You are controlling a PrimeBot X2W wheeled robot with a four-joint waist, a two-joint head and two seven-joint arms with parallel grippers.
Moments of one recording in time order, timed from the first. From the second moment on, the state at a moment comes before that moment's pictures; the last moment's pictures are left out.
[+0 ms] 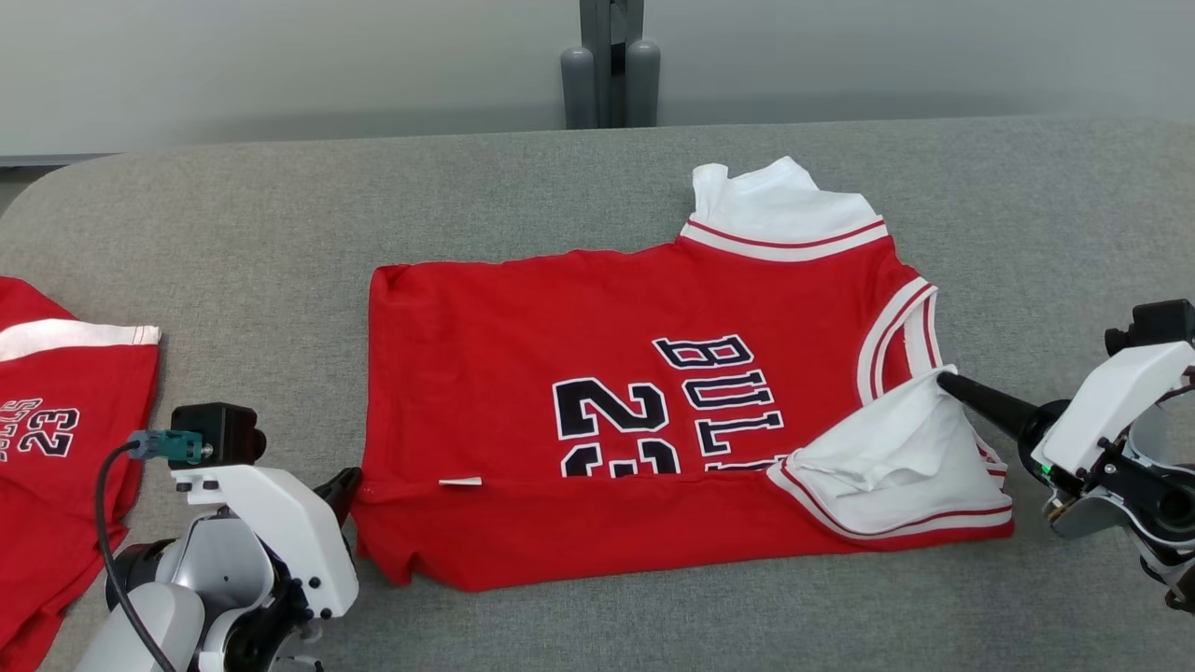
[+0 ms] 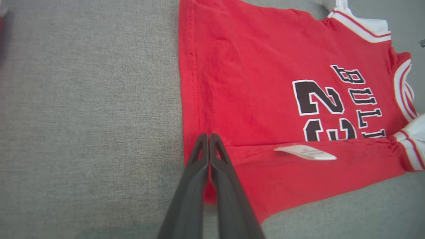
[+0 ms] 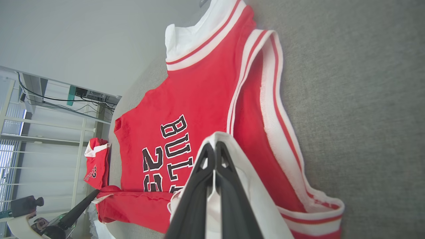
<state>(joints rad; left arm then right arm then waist) -0.17 0.36 -0.28 0.06 -0.74 0.16 0.57 -0.56 -0.54 0.61 0.53 1.55 0.13 0.38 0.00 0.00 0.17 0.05</state>
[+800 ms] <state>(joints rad) -0.26 0.34 -0.32 0.17 -0.70 0.11 0.49 -0.59 -0.51 0.57 0.54 1.49 0.13 0.26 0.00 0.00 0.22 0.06</state>
